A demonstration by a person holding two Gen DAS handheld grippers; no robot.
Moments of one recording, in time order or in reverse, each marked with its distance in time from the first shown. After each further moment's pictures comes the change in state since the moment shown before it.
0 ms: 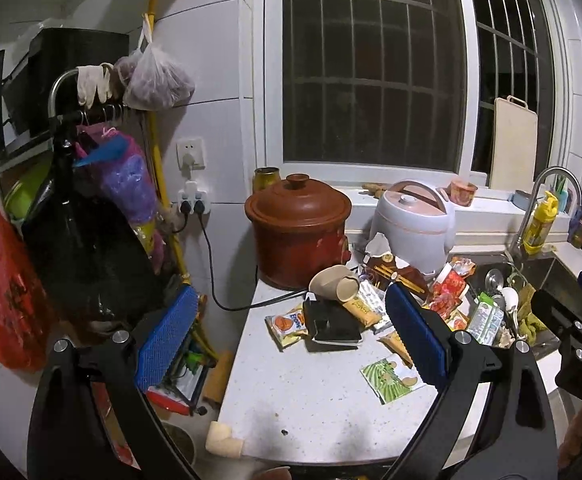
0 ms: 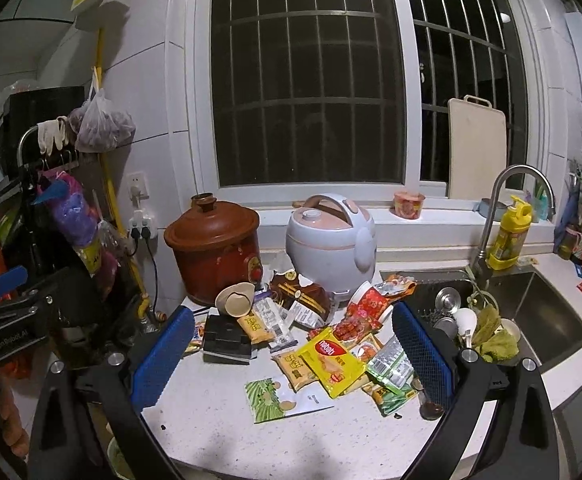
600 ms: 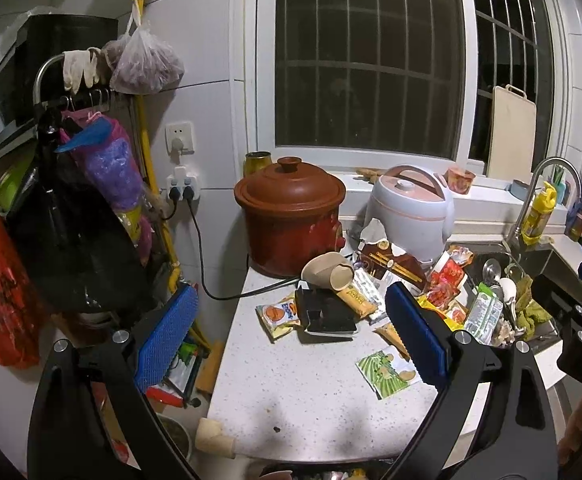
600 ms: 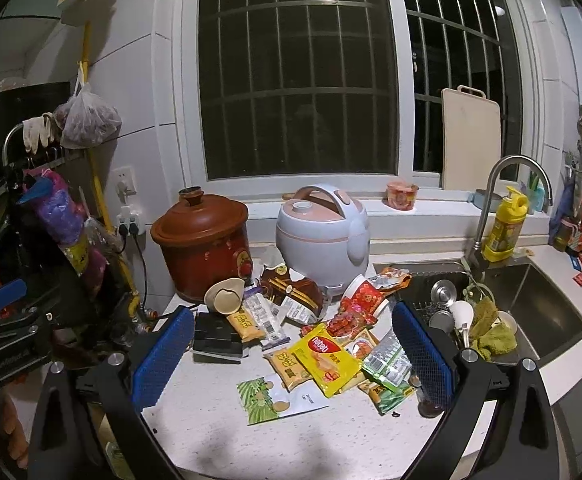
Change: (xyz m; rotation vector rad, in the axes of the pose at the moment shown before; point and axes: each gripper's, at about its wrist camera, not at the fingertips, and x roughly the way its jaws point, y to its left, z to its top) left arm 0.022 -0.004 -0.006 0.003 0.048 -0.027; right arm 0.017 -0.002 0.001 0.013 0.023 -0.044
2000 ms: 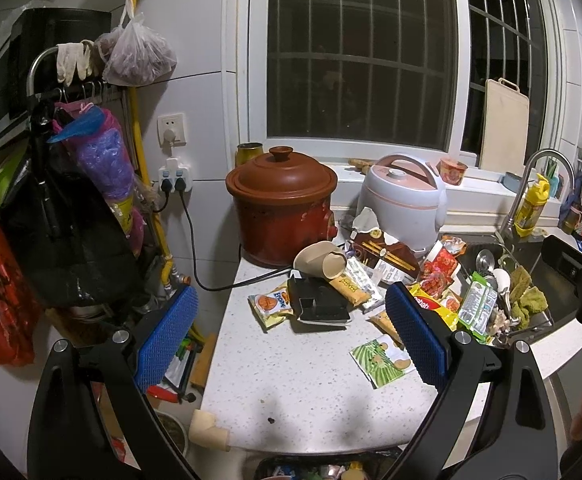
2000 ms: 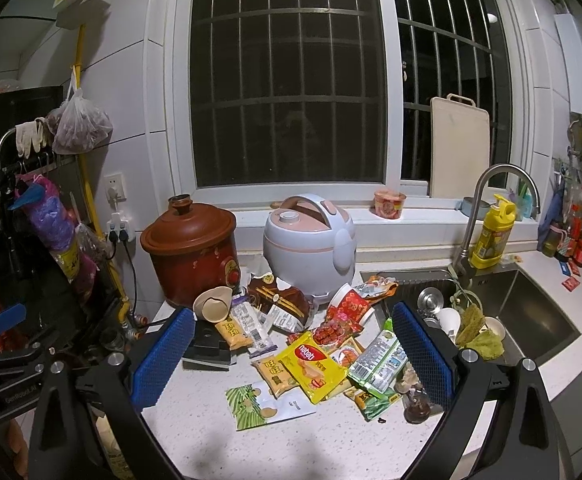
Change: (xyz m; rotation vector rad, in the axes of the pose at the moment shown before) left arm 0.002 0.005 -0.010 0.015 0.019 -0.041; right arm -0.009 -0.004 0.007 0.008 -0.021 -0.047
